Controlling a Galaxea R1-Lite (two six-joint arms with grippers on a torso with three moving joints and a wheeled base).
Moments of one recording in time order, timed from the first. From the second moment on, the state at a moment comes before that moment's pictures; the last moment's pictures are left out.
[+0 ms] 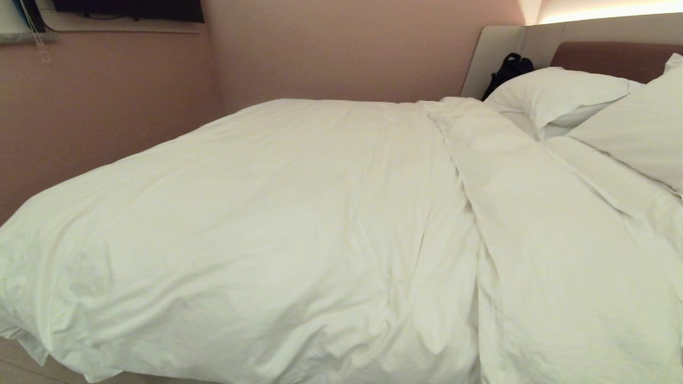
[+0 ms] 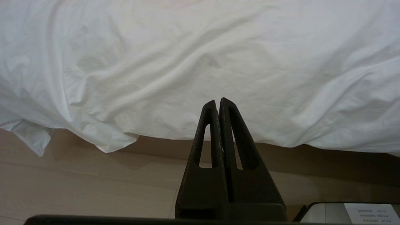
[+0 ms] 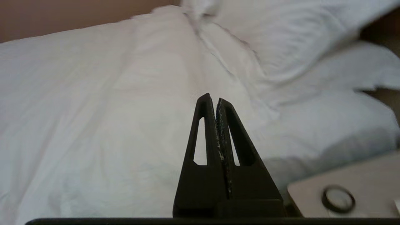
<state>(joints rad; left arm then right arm) 0.00 0.00 -0.04 0.10 0.00 0.03 0.35 0.35 -0.82 0.36 -0.71 0.06</state>
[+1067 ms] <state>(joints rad) 0.00 0.00 -0.04 0.10 0.00 0.03 0.48 0.78 -1.27 0.45 -0.23 -0.16</state>
